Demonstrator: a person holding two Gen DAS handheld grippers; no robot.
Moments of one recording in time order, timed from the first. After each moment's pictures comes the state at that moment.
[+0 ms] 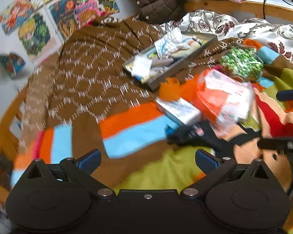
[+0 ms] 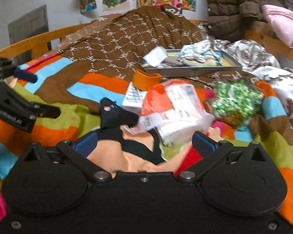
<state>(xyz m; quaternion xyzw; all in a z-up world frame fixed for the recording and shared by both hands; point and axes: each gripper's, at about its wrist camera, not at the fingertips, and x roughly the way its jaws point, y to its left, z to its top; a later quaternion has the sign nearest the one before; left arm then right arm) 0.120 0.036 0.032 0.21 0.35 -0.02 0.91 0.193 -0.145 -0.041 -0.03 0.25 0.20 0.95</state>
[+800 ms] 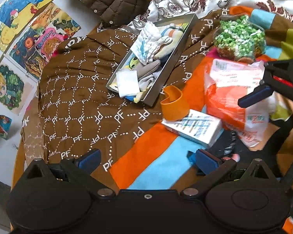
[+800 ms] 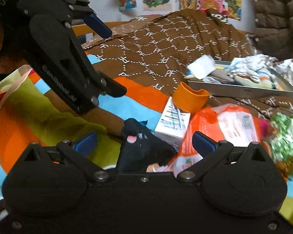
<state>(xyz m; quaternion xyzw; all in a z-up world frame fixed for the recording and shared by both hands) 0.218 0.015 0.023 0.38 0.35 -0.08 0.85 0.290 -0.073 -0.059 -0.08 0.23 0.32 0.92</state>
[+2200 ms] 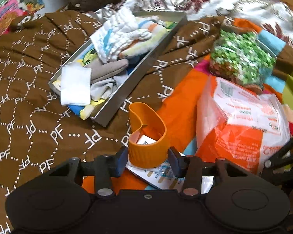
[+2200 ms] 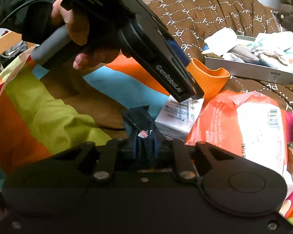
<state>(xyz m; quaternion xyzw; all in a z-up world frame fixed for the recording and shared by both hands) 0.342 0.011 -0.030 0.24 0.41 -0.22 0.85 0.345 -0.064 -0.077 -0.09 0.31 0.37 0.87</state>
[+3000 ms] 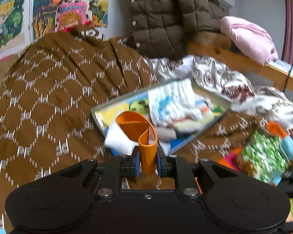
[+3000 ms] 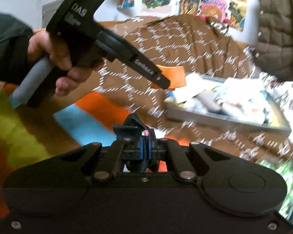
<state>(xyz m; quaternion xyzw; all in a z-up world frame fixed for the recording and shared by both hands) 0.374 0.057 0.032 0.05 0.28 -0.14 0.95 0.378 -0.065 -0.009 -0.13 0.20 0.28 0.93</state>
